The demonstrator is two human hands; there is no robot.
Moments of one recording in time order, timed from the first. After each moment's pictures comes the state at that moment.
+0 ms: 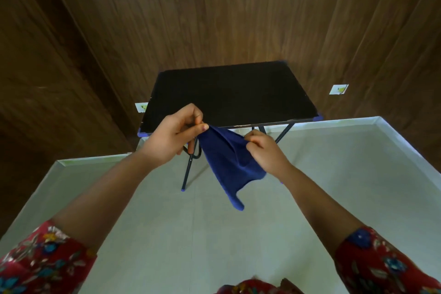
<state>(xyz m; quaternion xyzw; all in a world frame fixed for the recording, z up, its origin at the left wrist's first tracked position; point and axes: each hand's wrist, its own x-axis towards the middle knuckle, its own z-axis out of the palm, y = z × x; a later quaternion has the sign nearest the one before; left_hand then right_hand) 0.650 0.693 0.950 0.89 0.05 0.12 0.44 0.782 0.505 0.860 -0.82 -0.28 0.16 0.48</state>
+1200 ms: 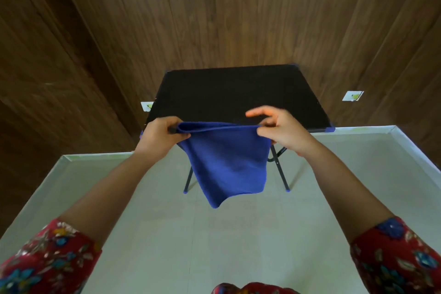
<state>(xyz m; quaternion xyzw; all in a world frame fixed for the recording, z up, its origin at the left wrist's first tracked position) 0.694 0.752 0.921 0.90 0.22 0.16 0.34 0.854 0.513 0.926 -0.77 -0.35 0.22 0.48</state>
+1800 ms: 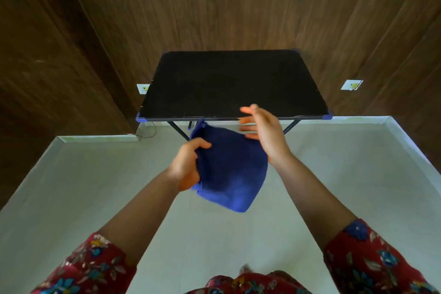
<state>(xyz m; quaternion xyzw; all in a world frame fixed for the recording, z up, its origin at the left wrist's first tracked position) 0.683 0.660 0.876 0.47 0.35 0.03 0.81 0.810 0.543 0.879 -0.71 -0.12 0.21 0.66</state>
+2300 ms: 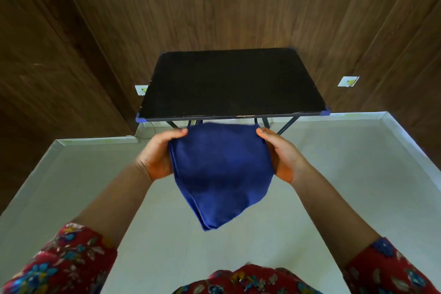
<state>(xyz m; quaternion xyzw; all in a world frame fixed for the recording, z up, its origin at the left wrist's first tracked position) 0.654 0.724 0.877 0.52 0.25 -0.02 0.82 0.795 0.496 0.857 -0.54 -0.03 0.42 0.73</state>
